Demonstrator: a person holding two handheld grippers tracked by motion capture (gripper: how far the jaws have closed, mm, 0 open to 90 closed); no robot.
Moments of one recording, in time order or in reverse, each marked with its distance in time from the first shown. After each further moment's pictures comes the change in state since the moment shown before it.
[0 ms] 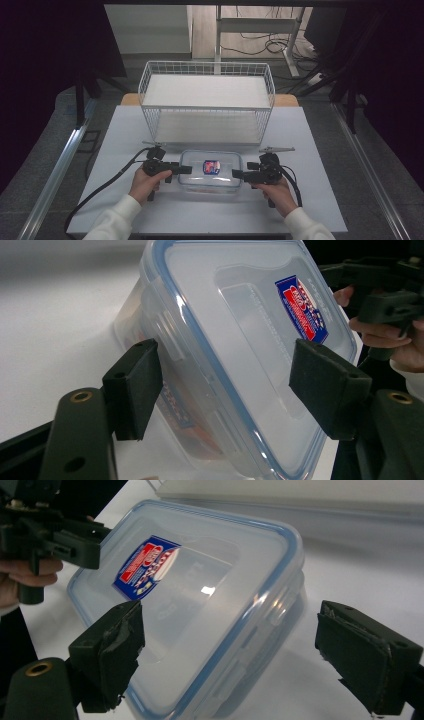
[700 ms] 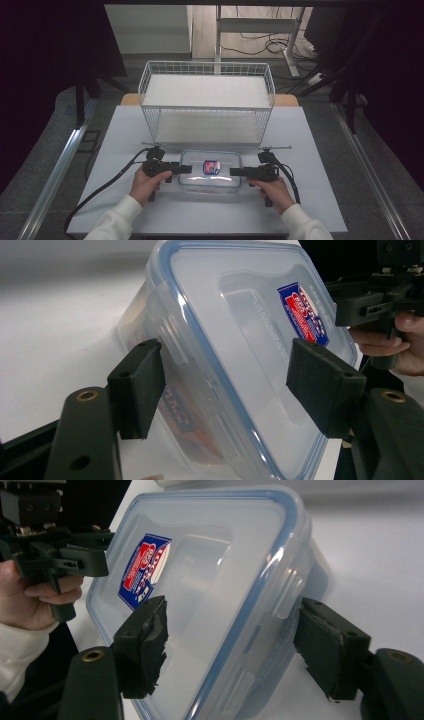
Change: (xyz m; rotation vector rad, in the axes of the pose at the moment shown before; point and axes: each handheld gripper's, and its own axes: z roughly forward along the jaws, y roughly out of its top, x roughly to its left) left arm -0.002 -0.003 -0.001 -0.032 0.013 0.001; right arm -0.011 0.002 0.011 0.072 0.096 0.200
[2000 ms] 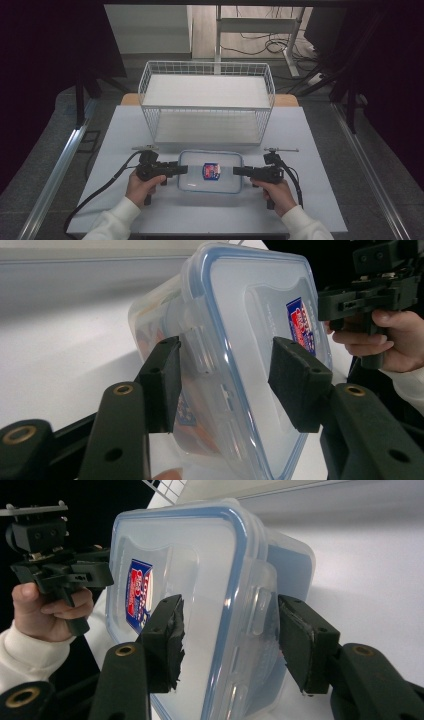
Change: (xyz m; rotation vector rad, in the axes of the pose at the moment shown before) left arm -0.012 -0.011 -0.020 -0.106 -0.016 0.087; right arm 0.005 -0.007 -0.016 -0.081 0.041 0.005
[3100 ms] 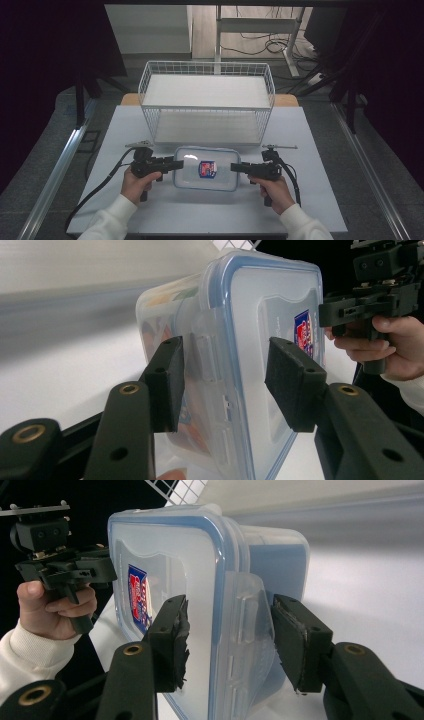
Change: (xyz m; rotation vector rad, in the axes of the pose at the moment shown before) left arm 0.001 0.012 -0.016 -0.055 0.029 0.033; right arm 0.011 0.011 0.004 -0.026 0.018 -0.043
